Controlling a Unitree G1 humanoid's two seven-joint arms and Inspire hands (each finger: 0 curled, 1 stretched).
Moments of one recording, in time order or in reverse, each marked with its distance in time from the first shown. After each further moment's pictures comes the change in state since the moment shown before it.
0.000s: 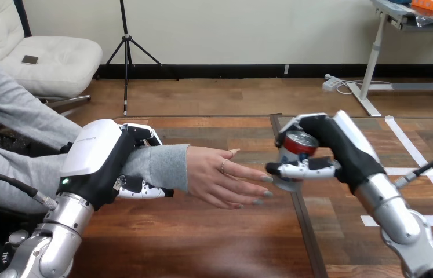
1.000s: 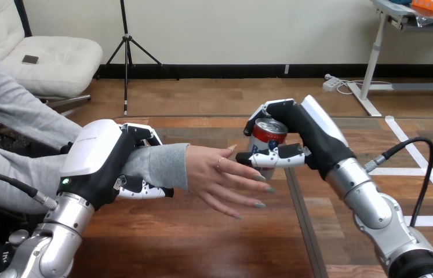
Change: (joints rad) left arm 0.000 -0.001 0.000 0.000 0.000 0.001 0.001; right arm -0.070 0.076 0.037 -0.003 -0.019 0.001 0.000
